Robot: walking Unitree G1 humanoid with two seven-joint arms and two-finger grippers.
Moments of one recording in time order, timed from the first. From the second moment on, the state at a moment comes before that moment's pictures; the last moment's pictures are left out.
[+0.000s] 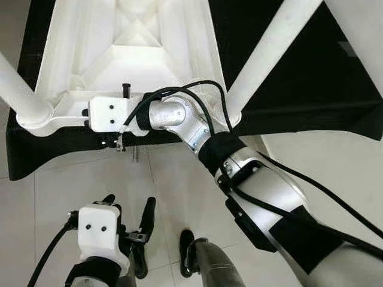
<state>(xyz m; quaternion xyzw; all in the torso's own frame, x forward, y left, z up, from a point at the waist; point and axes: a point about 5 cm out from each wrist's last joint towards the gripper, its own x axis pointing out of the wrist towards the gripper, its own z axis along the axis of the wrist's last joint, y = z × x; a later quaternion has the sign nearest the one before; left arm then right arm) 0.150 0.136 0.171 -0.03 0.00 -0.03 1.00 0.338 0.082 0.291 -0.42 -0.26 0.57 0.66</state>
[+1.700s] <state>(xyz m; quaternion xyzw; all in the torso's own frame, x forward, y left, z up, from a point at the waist) 0.210 0.181 0.158 0.07 -0.03 0.01 1.00 0.318 -0.088 0.171 0.07 -0.05 0.40 0.91</state>
